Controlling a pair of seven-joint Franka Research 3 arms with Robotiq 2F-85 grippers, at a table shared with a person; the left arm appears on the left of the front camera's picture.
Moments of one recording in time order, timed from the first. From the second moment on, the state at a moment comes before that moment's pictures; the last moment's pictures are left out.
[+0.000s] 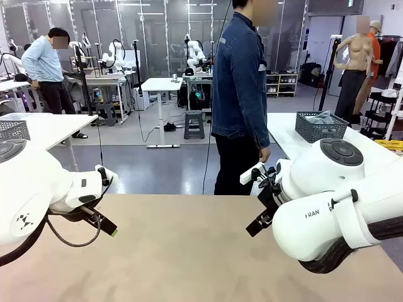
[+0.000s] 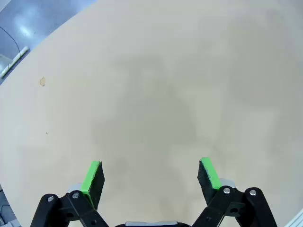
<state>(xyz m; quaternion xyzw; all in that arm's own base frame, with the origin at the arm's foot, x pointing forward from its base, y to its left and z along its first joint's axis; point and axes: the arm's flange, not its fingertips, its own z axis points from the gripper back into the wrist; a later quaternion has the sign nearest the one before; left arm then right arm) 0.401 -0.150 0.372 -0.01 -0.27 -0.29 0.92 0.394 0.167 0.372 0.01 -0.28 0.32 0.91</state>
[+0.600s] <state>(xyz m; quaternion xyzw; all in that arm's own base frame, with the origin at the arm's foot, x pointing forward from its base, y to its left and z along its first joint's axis) 0.401 -0.151 0.372 -0.01 -0.27 -0.29 0.92 0.394 0.167 0.372 0.01 -0.28 0.32 0.91</state>
